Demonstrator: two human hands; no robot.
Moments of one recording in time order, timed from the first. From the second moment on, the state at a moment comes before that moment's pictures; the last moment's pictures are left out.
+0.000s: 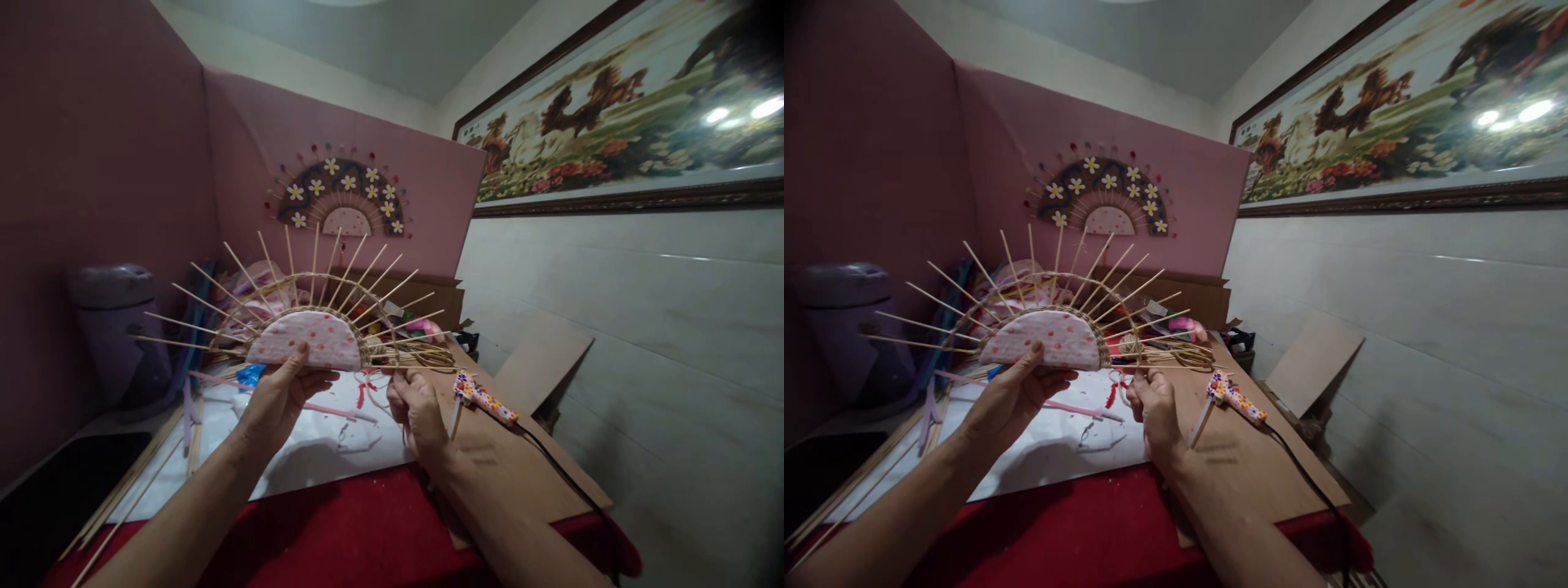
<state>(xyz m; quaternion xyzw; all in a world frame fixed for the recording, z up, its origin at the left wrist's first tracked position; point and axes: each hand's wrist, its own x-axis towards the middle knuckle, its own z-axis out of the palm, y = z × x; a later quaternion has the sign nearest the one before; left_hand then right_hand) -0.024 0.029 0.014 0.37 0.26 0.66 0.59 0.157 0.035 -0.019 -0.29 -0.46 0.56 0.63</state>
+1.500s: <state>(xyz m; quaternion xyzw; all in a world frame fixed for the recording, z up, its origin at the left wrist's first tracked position) -0.007 0.014 0.024 0.38 0.26 0.66 0.59 0.140 -0.002 -0.026 -0.44 -0.78 0.14 0.43</state>
